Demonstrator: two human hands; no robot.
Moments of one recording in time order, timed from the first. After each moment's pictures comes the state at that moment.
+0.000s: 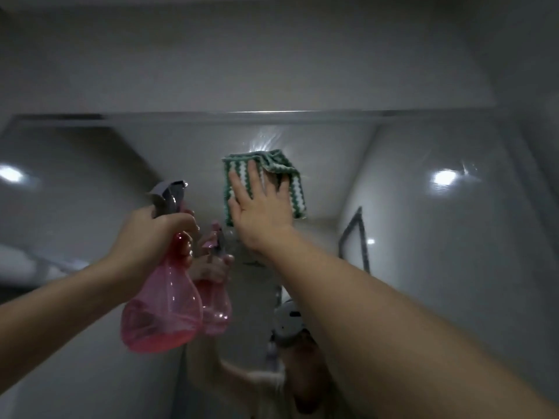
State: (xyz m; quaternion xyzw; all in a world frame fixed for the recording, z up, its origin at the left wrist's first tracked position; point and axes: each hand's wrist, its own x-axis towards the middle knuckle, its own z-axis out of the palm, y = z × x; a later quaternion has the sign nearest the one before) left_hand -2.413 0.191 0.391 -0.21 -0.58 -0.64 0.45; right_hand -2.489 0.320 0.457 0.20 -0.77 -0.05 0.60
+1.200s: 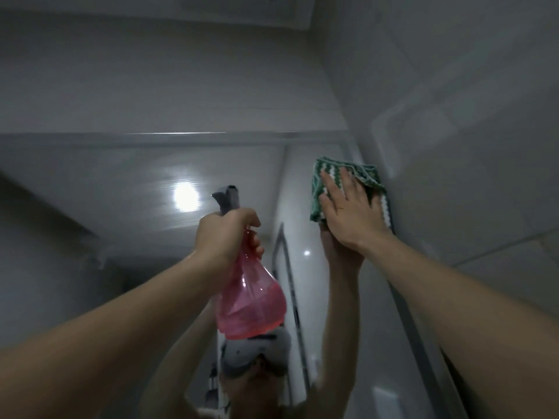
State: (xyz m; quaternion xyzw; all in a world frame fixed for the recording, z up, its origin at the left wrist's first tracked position) left_hand -2.451 0.473 0.445 -0.32 -0.56 -0.71 0.29; right_hand -2.500 0.674 0.476 0.02 -0.78 0.13 0.62
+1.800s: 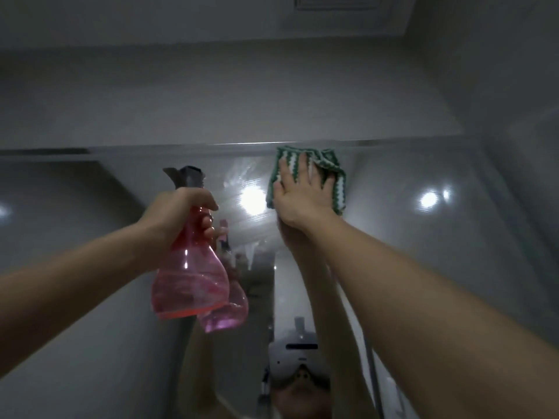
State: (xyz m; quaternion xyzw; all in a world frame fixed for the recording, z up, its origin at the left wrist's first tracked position) left_hand -2.405 0.249 0.463 -0.26 -0.59 -0.66 0.38; right_hand -2.490 0.409 0.534 0.13 -0.79 0.08 0.60
